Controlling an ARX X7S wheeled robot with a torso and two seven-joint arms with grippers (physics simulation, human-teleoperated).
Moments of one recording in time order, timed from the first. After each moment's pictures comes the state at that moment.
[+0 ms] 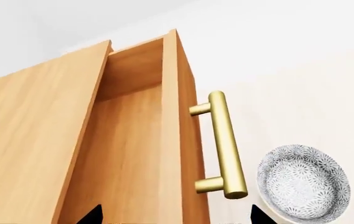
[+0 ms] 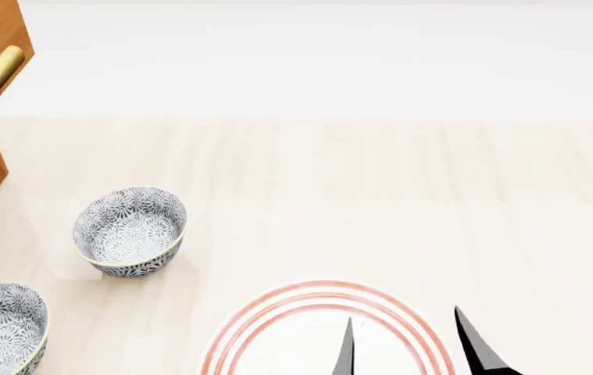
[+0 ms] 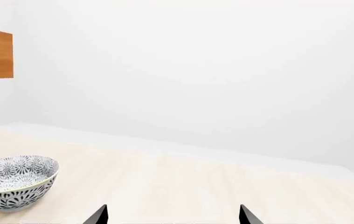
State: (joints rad) left arm -1.55 -0.34 0.44 -0.42 0.73 -1.51 1.07; right arm -0.02 0.40 -0.27 -0.55 0.24 0.27 0.32
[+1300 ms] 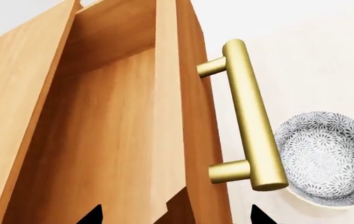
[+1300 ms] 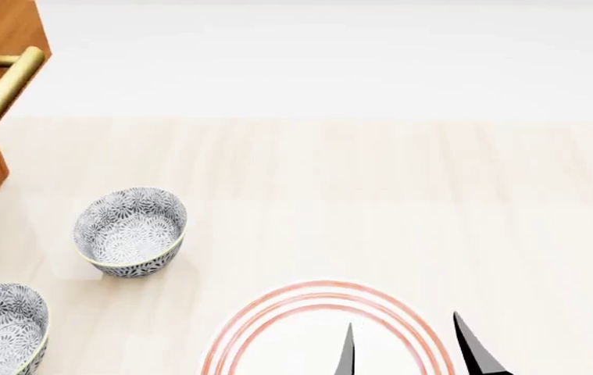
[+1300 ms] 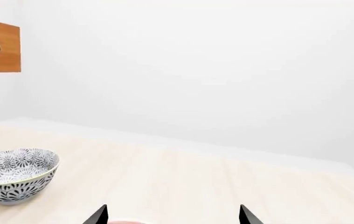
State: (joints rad) left arm -1.49 -0.24 0.39 -0.63 0.75 -1.37 0.93; right arm -0.02 0.41 -0.28 -0.52 0.25 0.26 0.33
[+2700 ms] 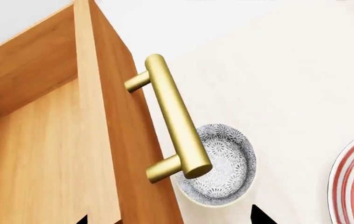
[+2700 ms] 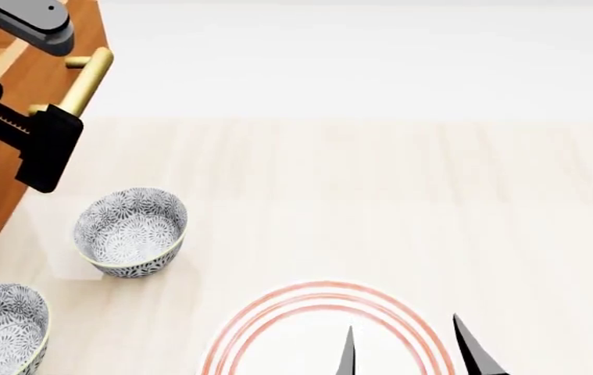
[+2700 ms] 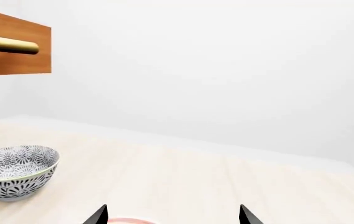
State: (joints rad) left arm -1.43 -0.17 0.52 -0.38 0.77 -1.51 1.20; right arm -0.02 0.43 -0.29 -0.51 0.25 0.25 0.34
